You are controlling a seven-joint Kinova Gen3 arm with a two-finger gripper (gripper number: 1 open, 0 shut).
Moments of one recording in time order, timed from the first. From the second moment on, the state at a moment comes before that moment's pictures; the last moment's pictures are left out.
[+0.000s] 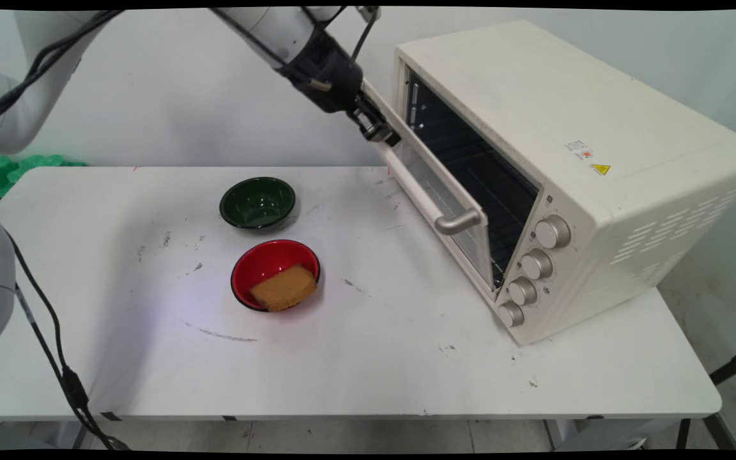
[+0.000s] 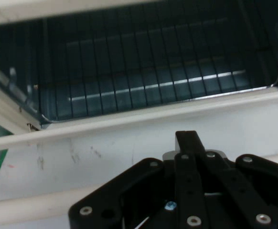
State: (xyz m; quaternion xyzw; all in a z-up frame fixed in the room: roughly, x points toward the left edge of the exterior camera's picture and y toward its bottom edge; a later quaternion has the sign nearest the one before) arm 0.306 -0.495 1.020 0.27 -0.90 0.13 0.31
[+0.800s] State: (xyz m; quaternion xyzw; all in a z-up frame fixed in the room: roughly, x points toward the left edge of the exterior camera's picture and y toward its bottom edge) arm 0.335 -0.466 0.985 0.27 -0.90 0.14 0.30
